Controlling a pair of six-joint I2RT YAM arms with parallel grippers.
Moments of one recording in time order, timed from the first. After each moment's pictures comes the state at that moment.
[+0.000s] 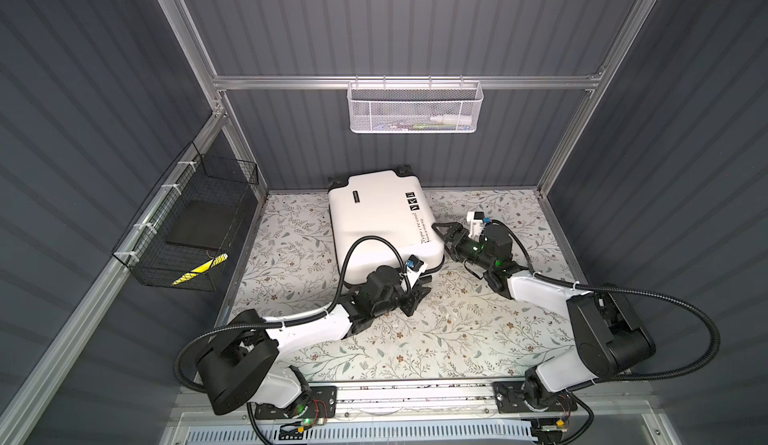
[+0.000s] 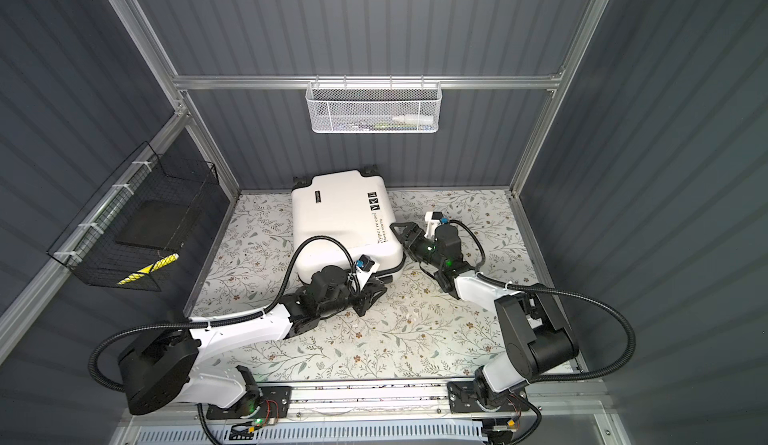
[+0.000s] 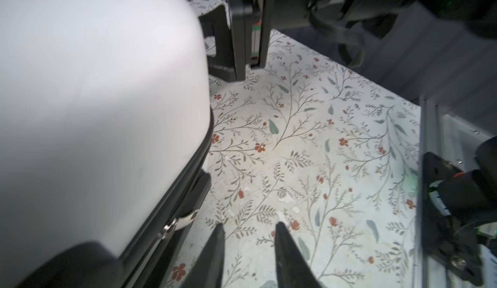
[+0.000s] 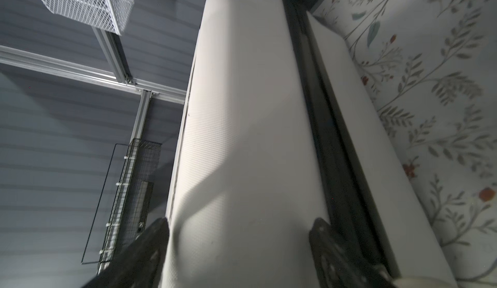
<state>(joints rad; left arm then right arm) -0.93 1.36 0.68 0.27 0.13 -0.13 0.37 1.50 0.70 0.59 -0.47 1.15</state>
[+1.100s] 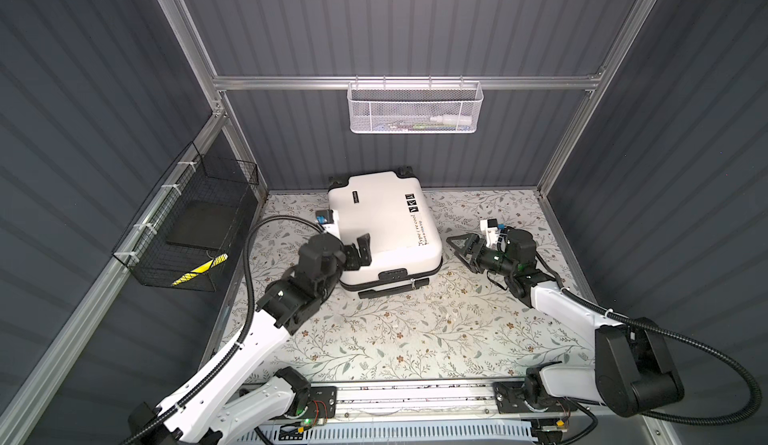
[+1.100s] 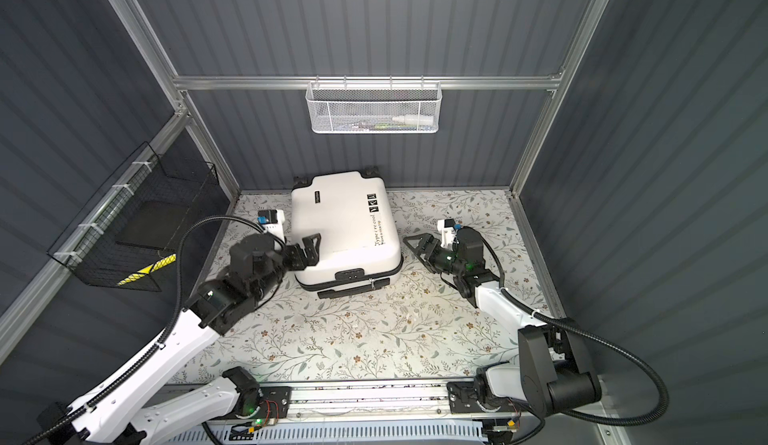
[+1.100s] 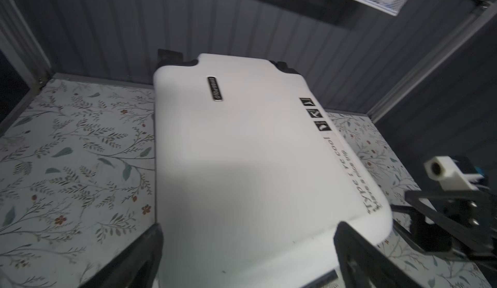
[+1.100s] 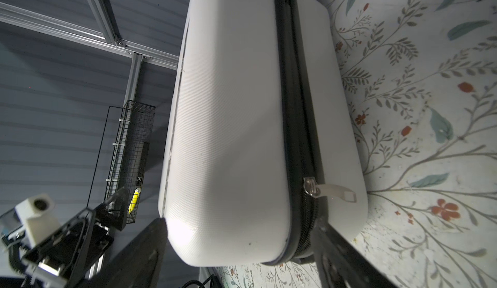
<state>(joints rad) -0.52 1.03 1.04 -0.43 -0.24 -0.43 0.22 1.33 0.66 0.33 -0.68 0.98</state>
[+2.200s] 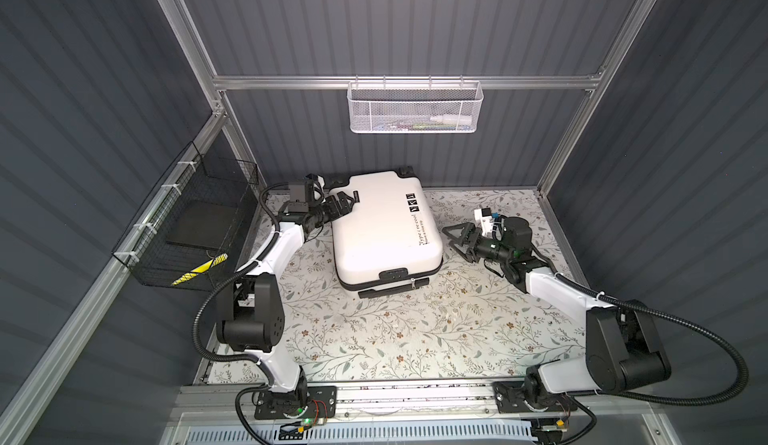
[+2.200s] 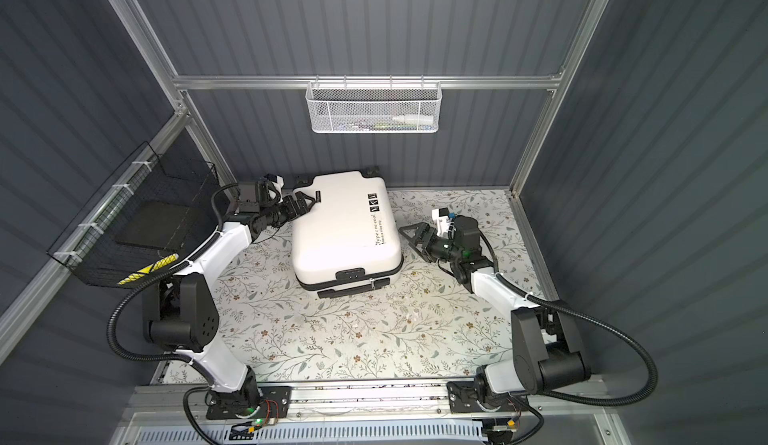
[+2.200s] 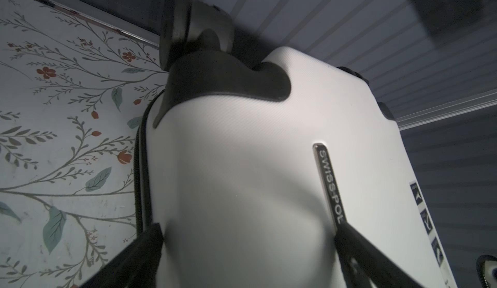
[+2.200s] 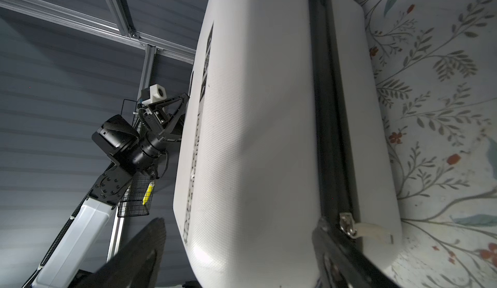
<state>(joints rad) -0.12 1.75 1.41 -0.26 0.38 -0.48 0.22 1.43 0.76 0.36 -0.76 1.00</state>
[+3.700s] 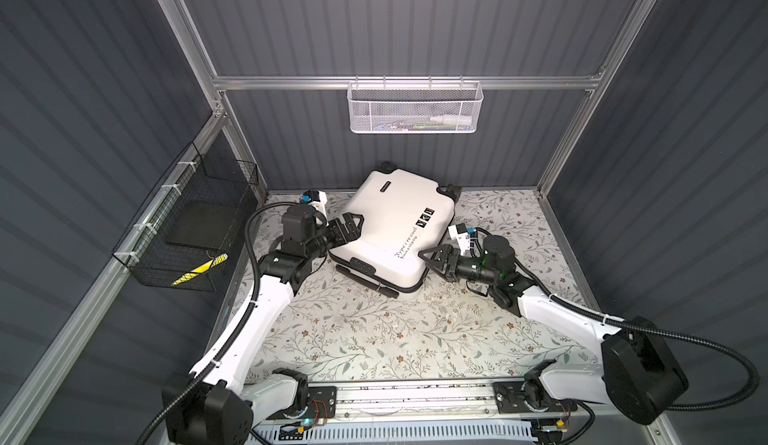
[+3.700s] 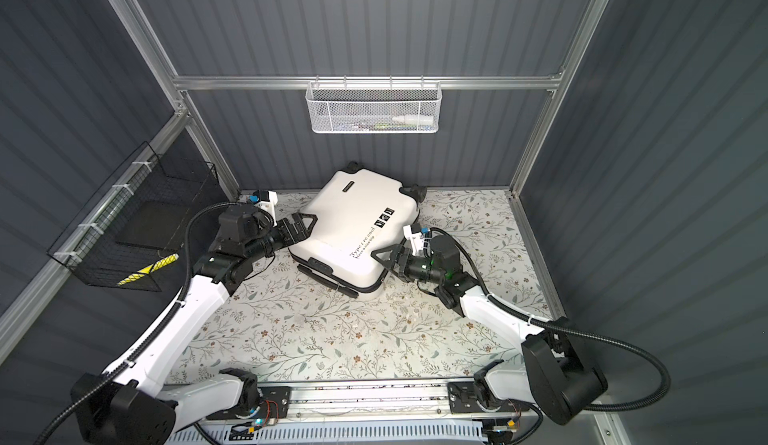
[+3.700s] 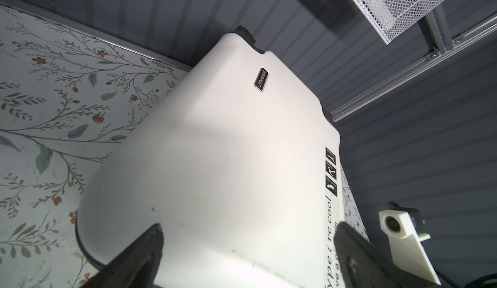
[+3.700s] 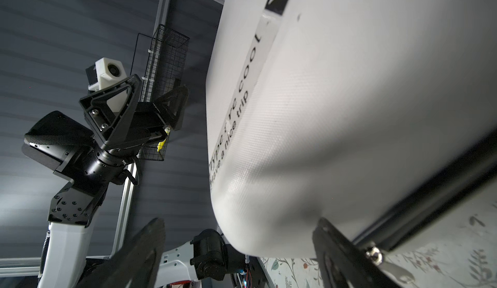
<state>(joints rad) -0.30 1.12 1.03 -0.32 0.24 -0.58 0.50 1.27 0.65 0.37 -0.66 1.02</state>
